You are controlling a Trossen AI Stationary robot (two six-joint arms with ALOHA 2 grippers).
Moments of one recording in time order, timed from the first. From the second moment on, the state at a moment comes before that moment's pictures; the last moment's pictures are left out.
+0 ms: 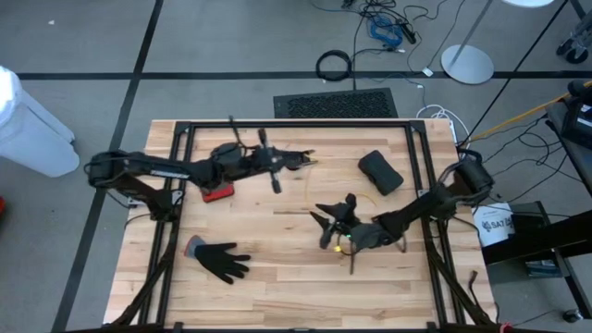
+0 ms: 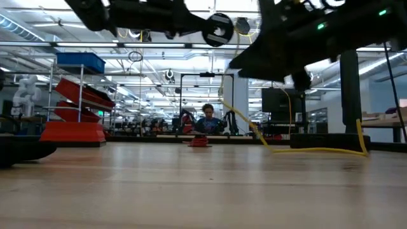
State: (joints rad) left arm 0.17 1.39 0.75 0.71 -0.07 0.29; right arm 0.40 1.72 0.66 0.77 0.94 0.47
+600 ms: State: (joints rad) left arm 0.08 1.02 0.48 0.53 -0.13 0.24; right arm 0.32 1.87 0.91 0.76 0.75 0.27
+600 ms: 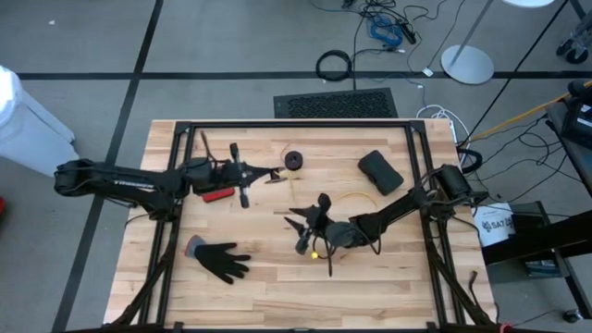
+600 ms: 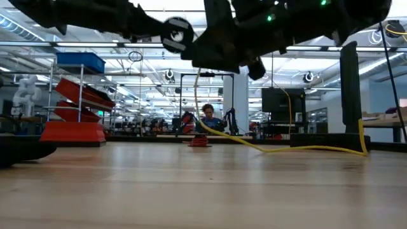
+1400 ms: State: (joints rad) left arm -0.13 1.02 0.48 0.59 -0.21 0.32; right arm 0.26 1.93 0.91 0.63 0.92 0.27
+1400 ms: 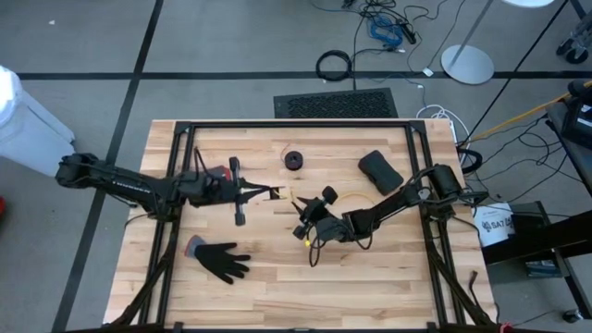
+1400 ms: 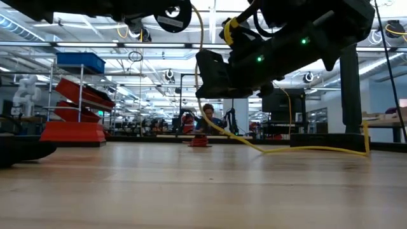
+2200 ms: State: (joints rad) left arm -0.15 1.03 0.48 0.62 -0.22 0.29; right arm 0.21 1.93 0.91 0.67 0.86 0.27
